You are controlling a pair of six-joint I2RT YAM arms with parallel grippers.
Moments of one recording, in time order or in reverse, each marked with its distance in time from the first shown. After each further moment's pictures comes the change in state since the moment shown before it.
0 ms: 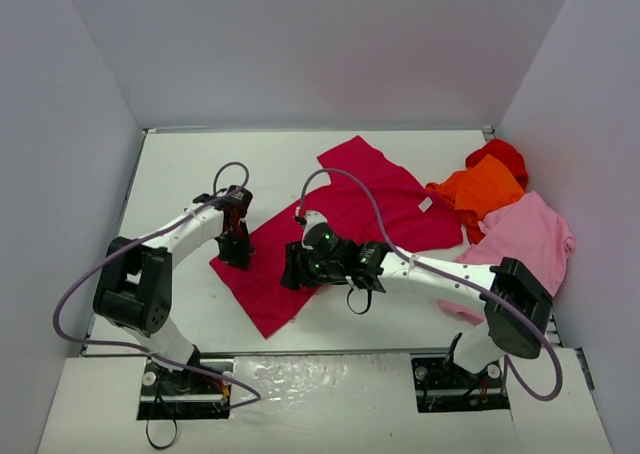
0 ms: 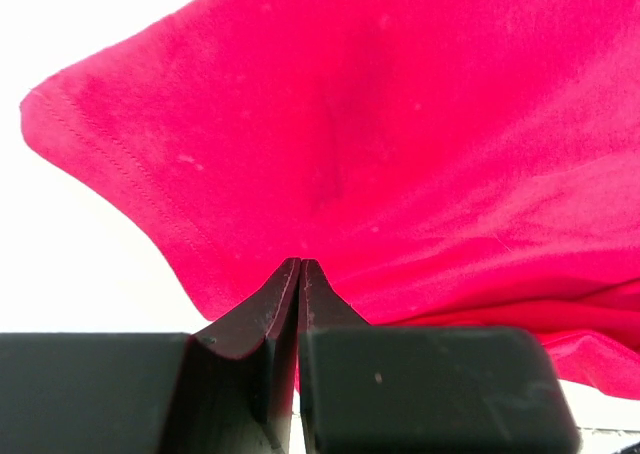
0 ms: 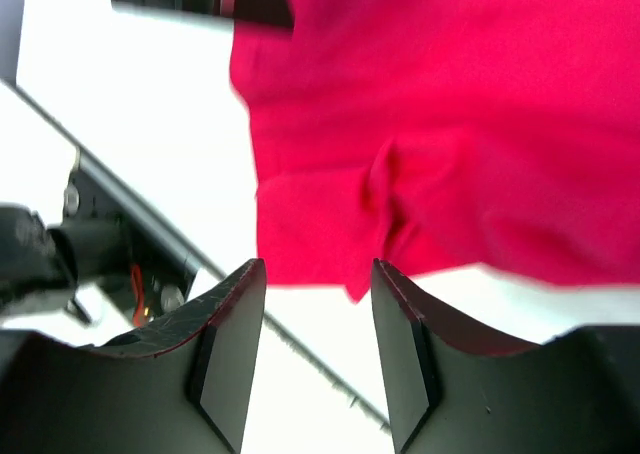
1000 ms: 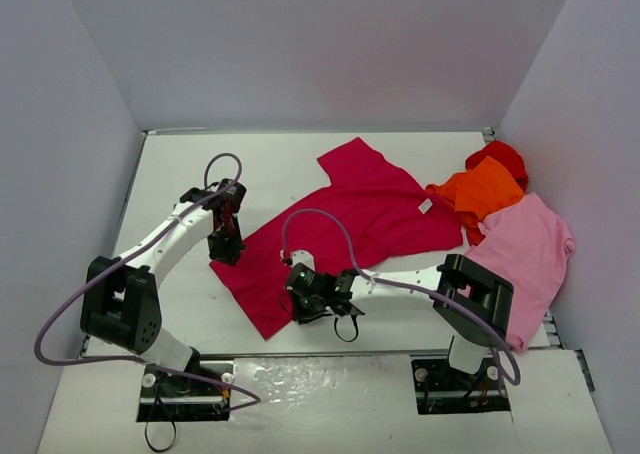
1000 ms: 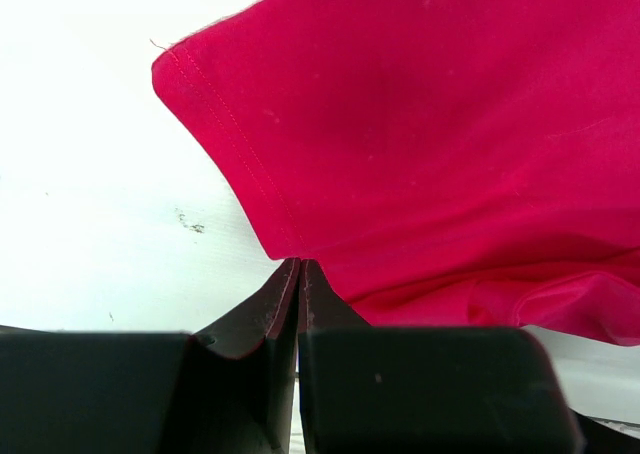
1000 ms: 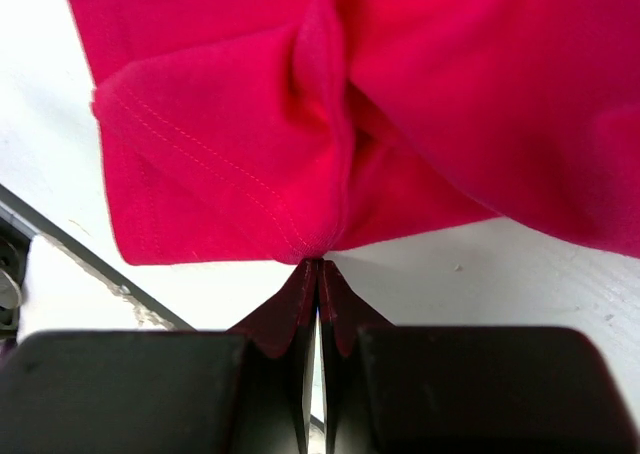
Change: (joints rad) left arm 0.000 -0.105 0.071 -0.150 -0.080 0.032; right arm 0.106 0.198 -0.064 0.040 0.088 -0.012
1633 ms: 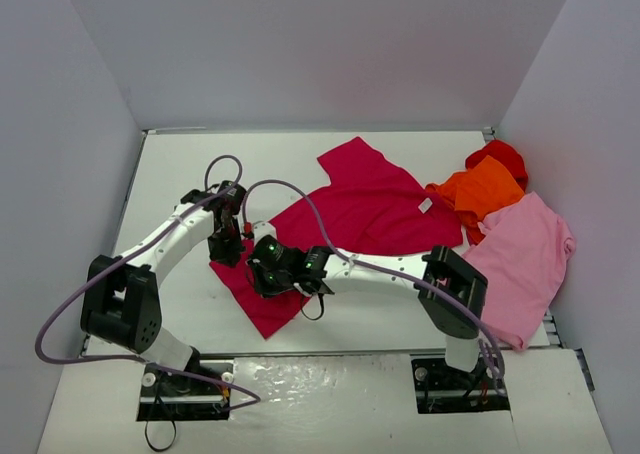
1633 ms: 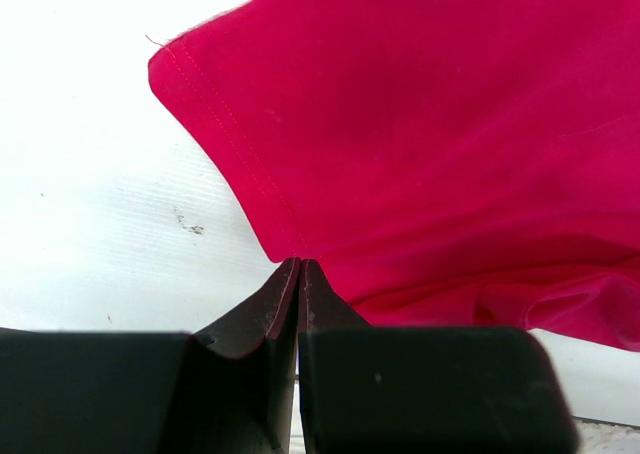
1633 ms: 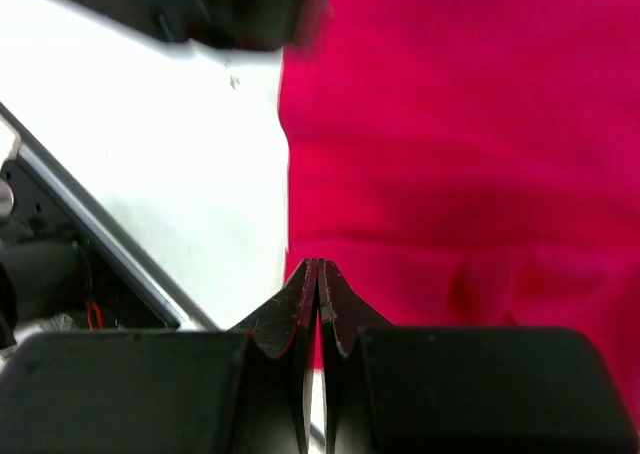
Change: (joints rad) left arm 0.000 0.000 -0.021 0.015 0.001 0.001; right arm -0.006 0.124 0.361 -0.061 0.007 -0.131
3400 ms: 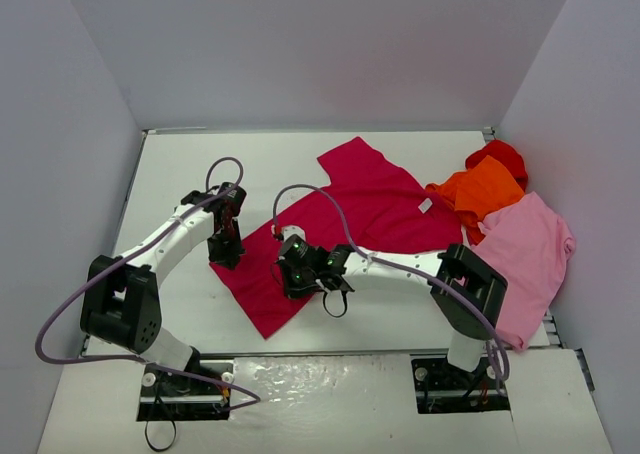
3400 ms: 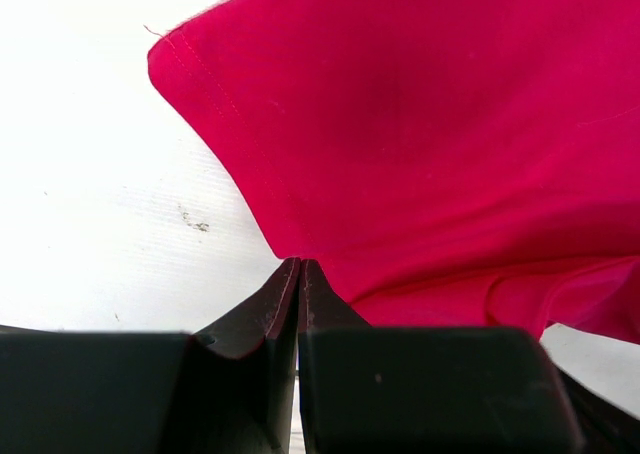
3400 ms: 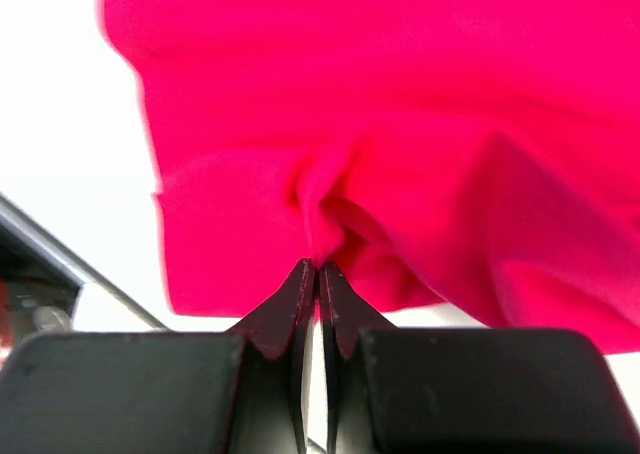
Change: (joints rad) left arm 0.001 -0.002 -0.015 -0.002 0.004 0.021; right arm -0.083 -0.075 -0.186 -0.033 -0.046 0.033
